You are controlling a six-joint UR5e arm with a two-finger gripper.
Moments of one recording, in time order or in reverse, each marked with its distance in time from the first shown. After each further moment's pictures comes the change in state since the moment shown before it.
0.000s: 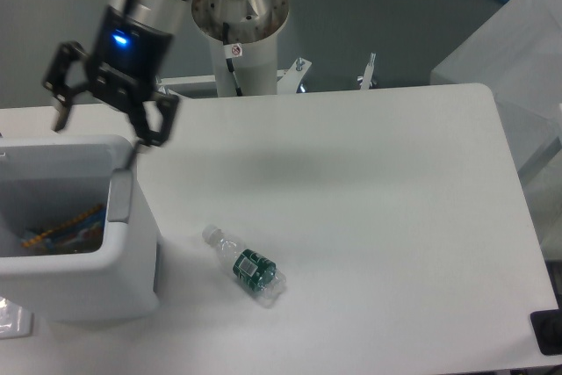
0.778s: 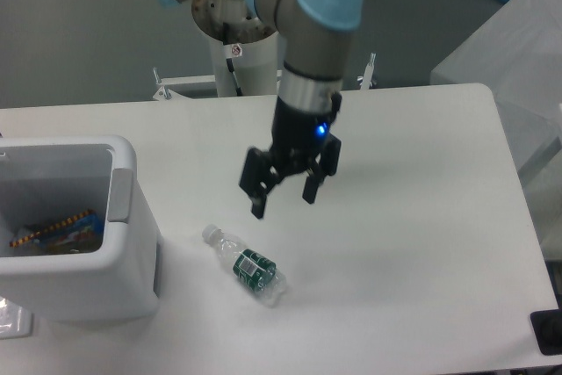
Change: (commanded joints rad) arm 0.079 -0.228 0.008 -0.003 0.215 -0.303
